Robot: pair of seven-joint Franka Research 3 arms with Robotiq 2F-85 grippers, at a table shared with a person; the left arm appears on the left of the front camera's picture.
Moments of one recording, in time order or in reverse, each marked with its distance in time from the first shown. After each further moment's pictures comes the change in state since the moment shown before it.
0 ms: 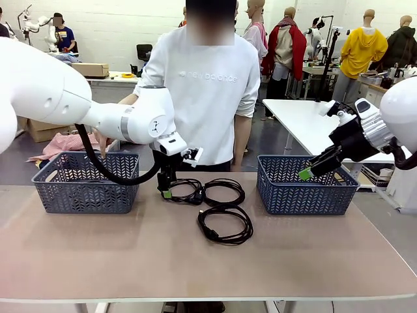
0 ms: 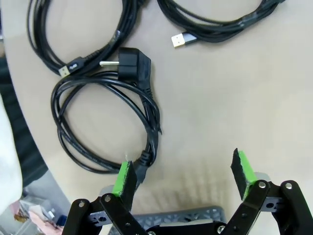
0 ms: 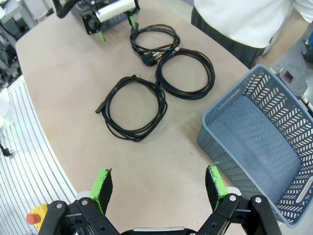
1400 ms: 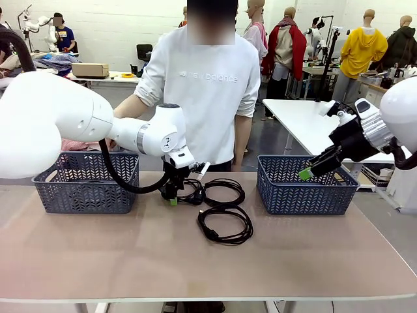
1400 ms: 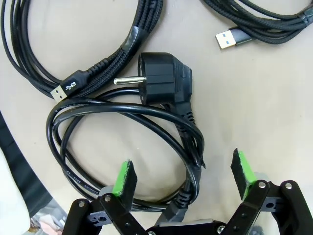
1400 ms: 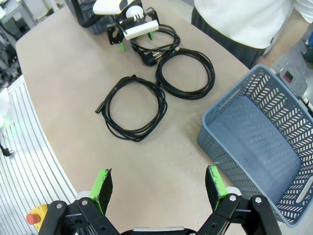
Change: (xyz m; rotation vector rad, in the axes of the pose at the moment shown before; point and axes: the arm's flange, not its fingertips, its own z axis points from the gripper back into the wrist) left arm 0.009 0.043 -0.059 -0.021 0.036 -0.075; right arm 0.000 0.000 0.000 0.000 0.000 0.000
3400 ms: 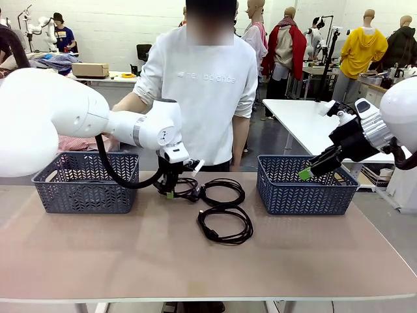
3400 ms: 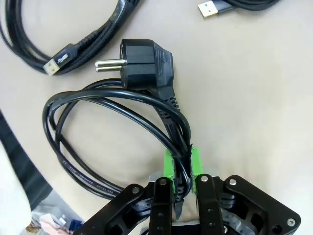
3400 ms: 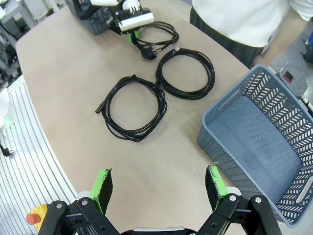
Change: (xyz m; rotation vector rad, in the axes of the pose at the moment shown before) left arm -0.020 0.002 0.020 -0.041 0.035 -0.025; right arm 0.000 0.000 0.000 0.000 0.000 0.000
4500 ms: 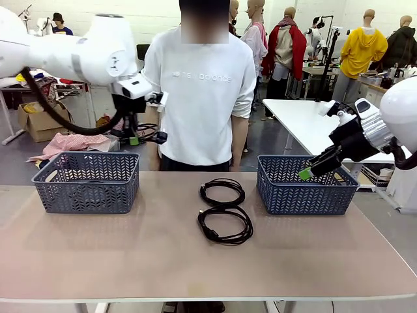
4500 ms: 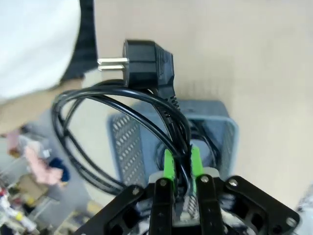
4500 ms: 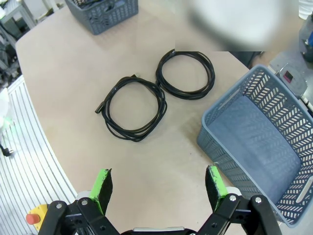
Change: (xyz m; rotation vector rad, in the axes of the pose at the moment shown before) left arm -0.100 -0.087 0.213 0.199 0.010 0.346; right arm 0.000 0.000 0.000 -0.001 0.000 0.000
